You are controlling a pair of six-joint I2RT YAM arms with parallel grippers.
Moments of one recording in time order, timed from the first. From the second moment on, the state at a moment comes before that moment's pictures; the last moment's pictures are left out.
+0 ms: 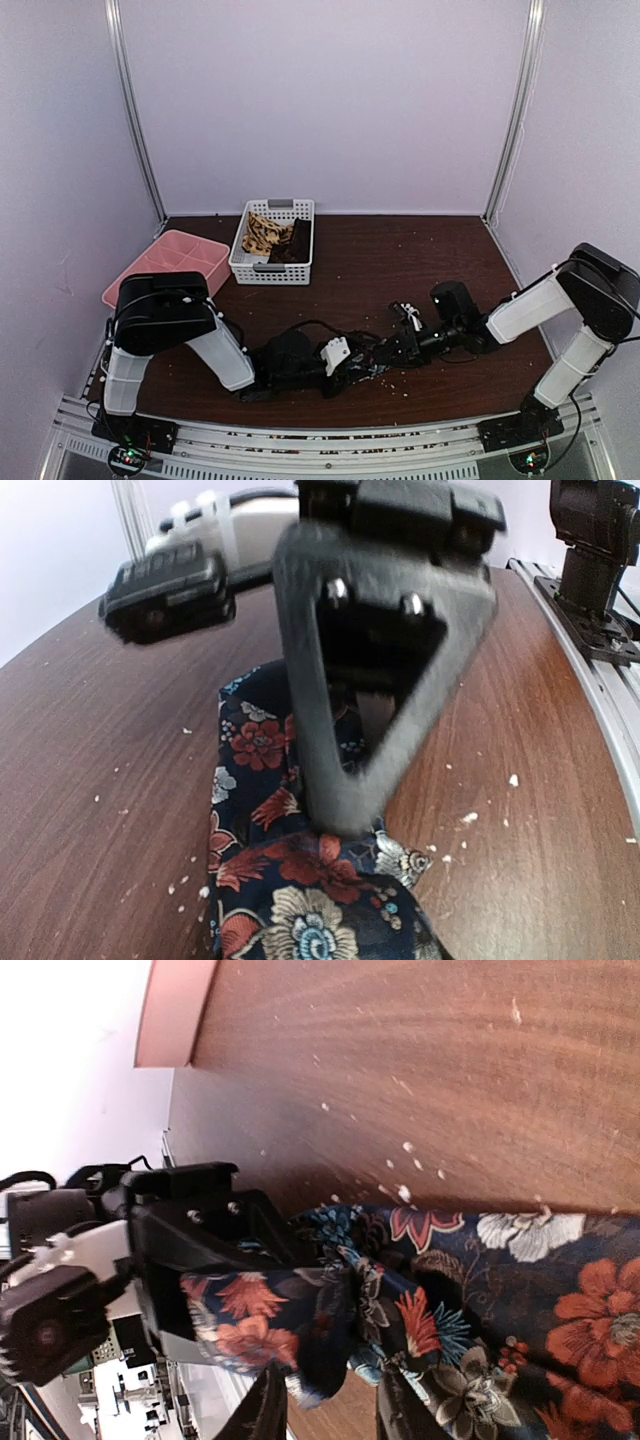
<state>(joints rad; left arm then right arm) -1.20 2.18 0.79 1.10 0.09 0.08 0.64 1.63 0.46 0.43 -0.79 0.75</state>
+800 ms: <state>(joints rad) -1.13 2.00 0.68 1.04 0.25 0.06 0.64 1.66 0.54 0.25 -0.67 0.63</state>
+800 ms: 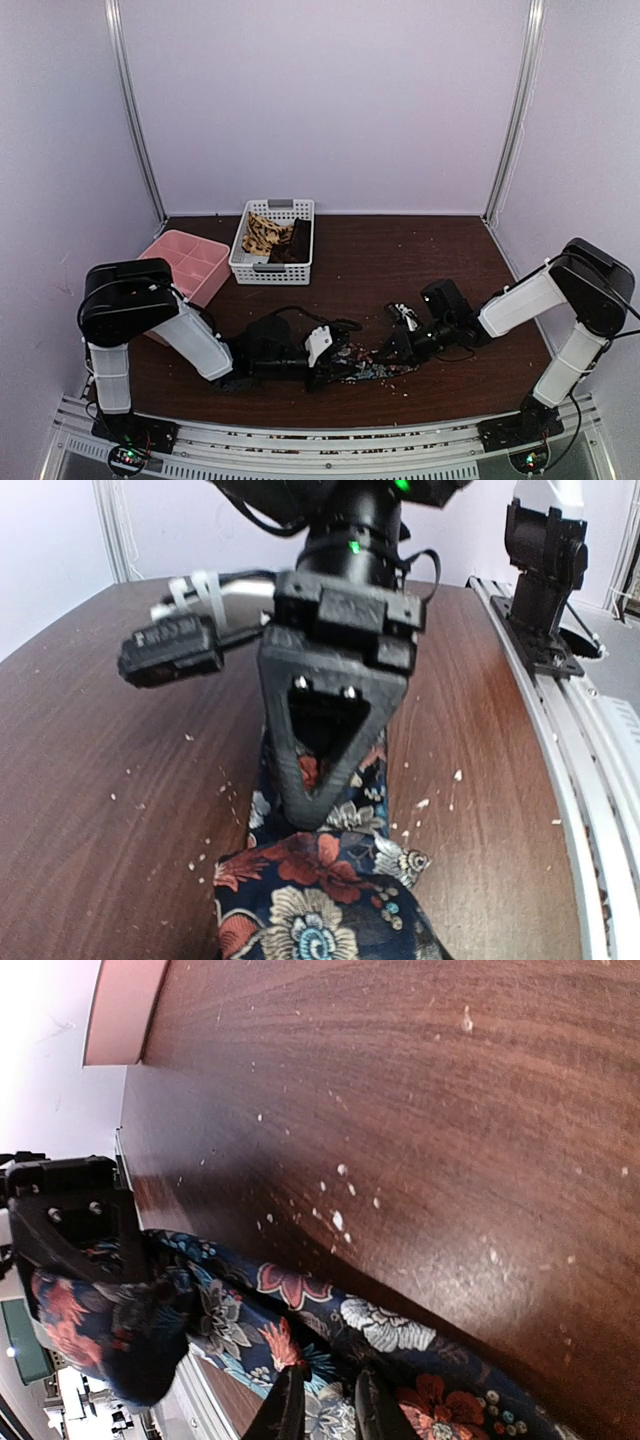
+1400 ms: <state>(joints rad) -1.13 2.06 0.81 0.81 0.26 0.08 0.65 1.55 0.48 0.23 -0.66 0.67</state>
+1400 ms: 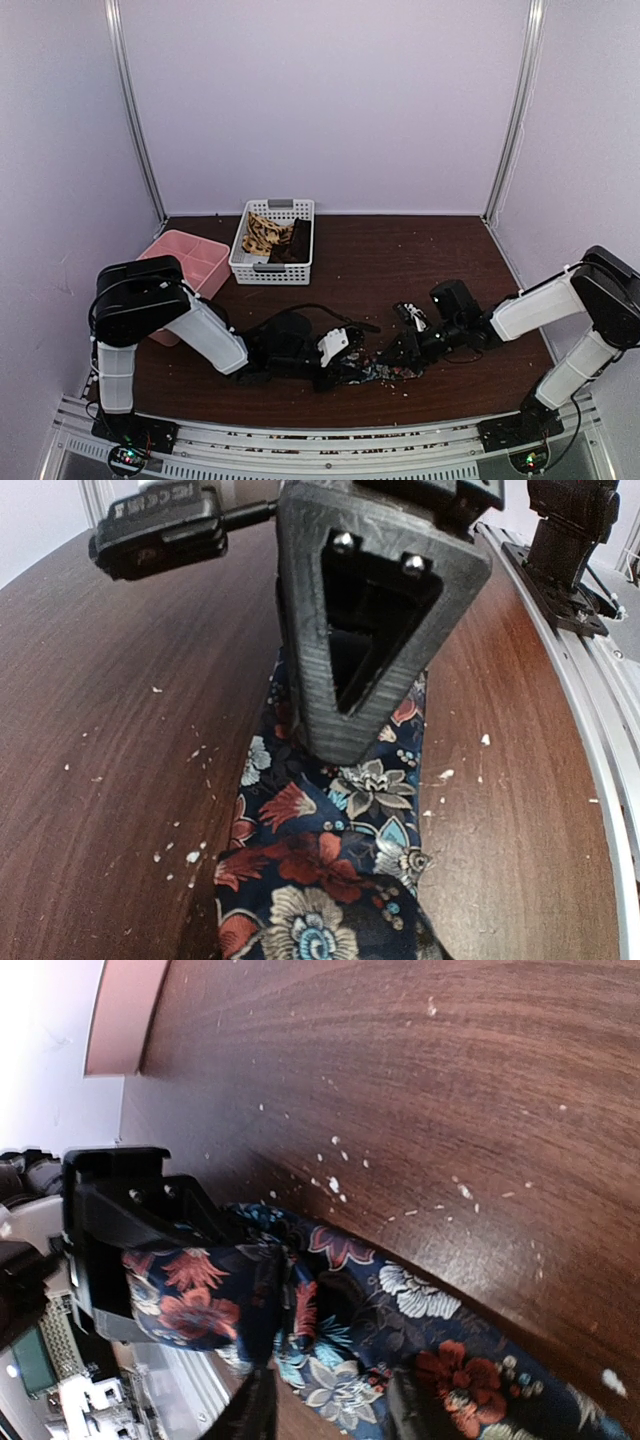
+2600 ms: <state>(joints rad) -1.12 2.06 0.83 0.78 0.27 0.08 0.74 1.66 0.56 0.40 -0.76 0.77</state>
